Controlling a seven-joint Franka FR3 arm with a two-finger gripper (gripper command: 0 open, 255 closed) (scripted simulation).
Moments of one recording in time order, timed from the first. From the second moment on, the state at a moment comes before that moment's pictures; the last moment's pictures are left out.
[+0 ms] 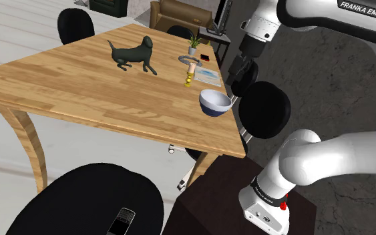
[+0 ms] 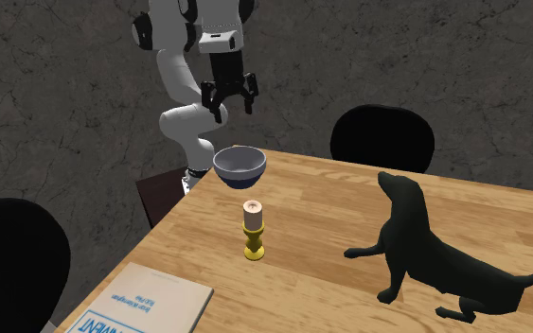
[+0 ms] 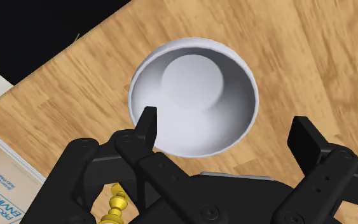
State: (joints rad) arm 0.02 -0.79 -0.03 -2.35 0.02 1.62 -0.07
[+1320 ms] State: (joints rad) arm -0.01 -0.04 -0.15 -1.78 -0.03 1.71 -0.27
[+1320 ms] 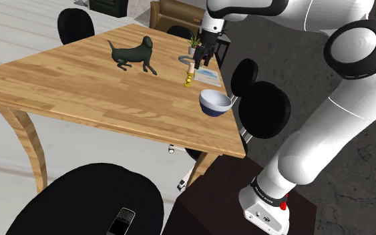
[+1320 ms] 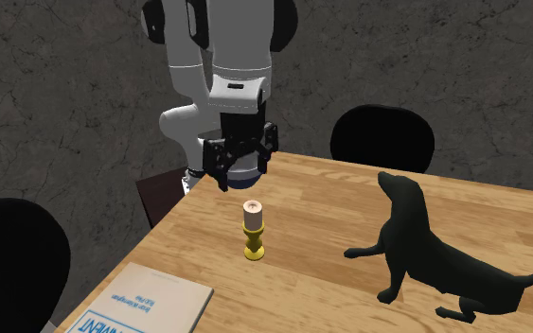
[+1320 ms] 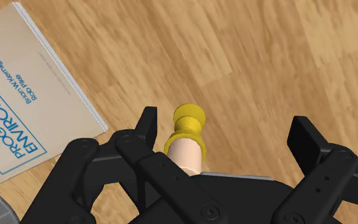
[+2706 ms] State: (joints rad) arm -0.03 0.13 -0.16 -1.69 -0.03 1.77 -0.30
